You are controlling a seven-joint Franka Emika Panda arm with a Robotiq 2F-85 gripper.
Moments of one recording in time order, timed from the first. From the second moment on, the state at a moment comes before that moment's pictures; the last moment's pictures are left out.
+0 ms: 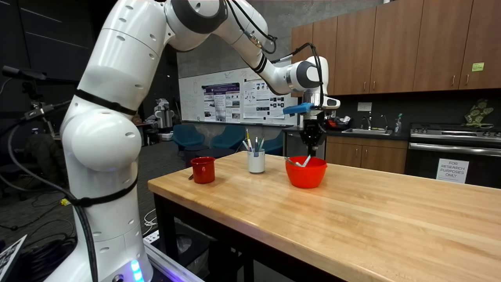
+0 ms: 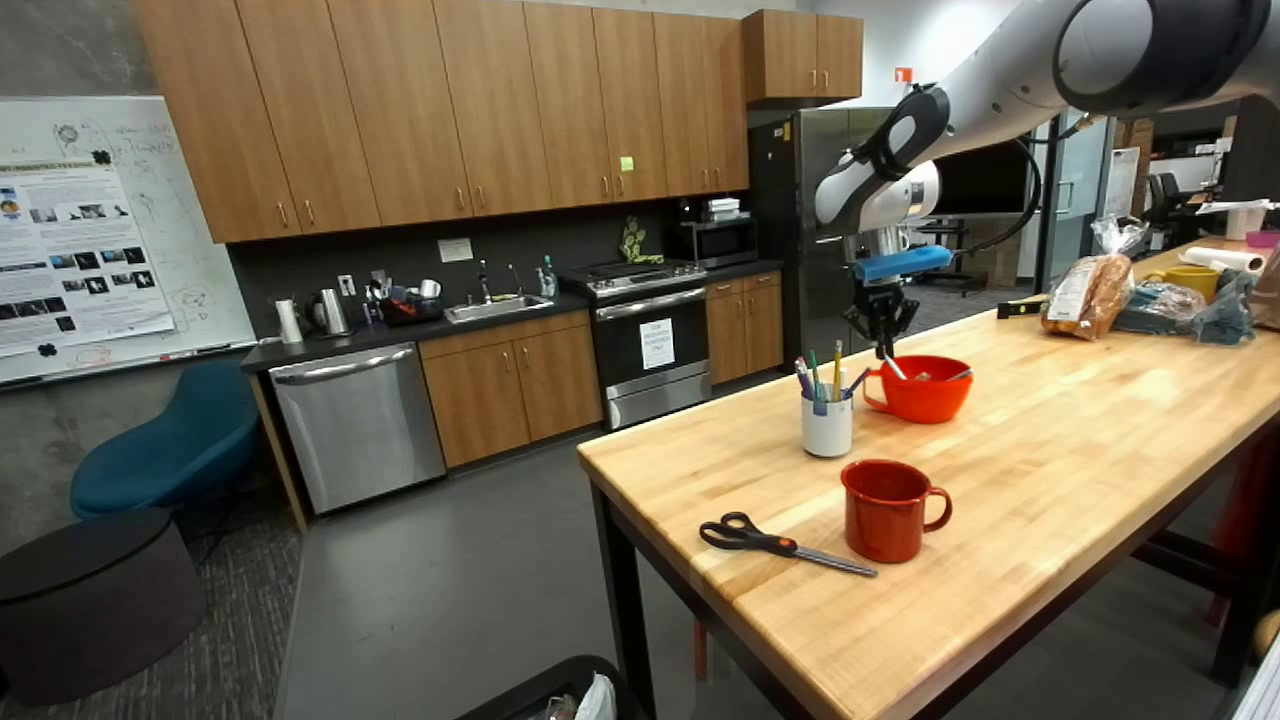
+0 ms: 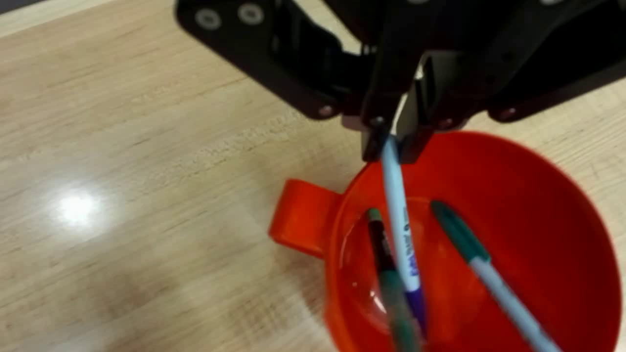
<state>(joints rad) -0.22 0.40 -0.19 -1.64 -0.01 1.94 0.17</state>
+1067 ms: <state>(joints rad) -0.19 0.23 -0.18 -1.72 0.01 2.17 0.17</state>
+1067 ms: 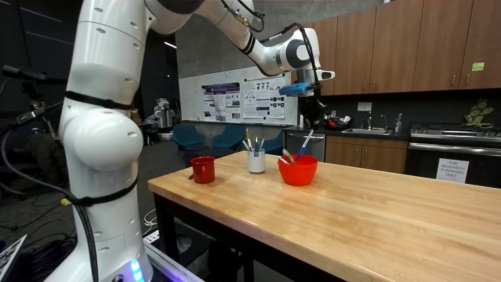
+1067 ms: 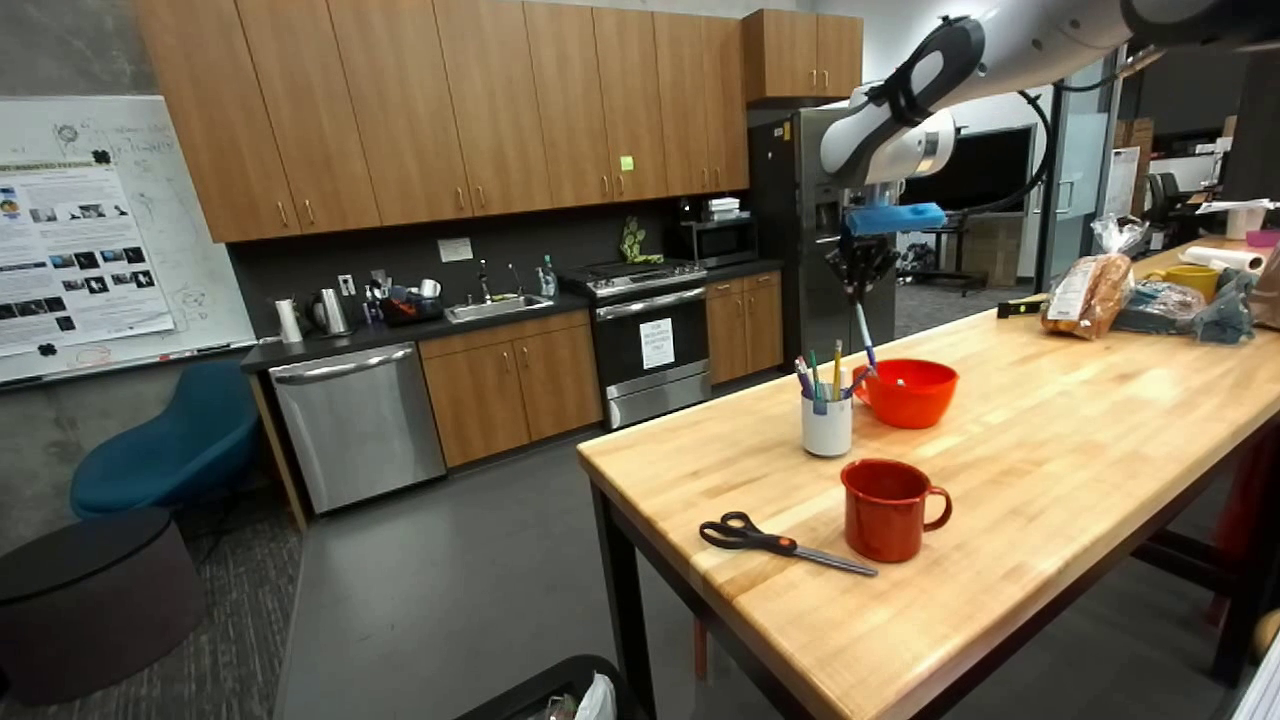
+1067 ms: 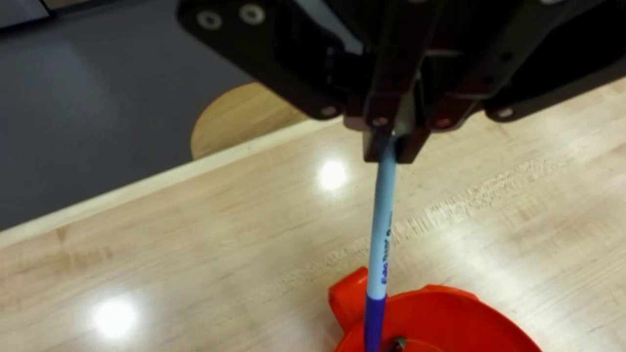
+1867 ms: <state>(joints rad) -0.13 -0.14 -0.14 -2.09 0.14 2.35 0.15</state>
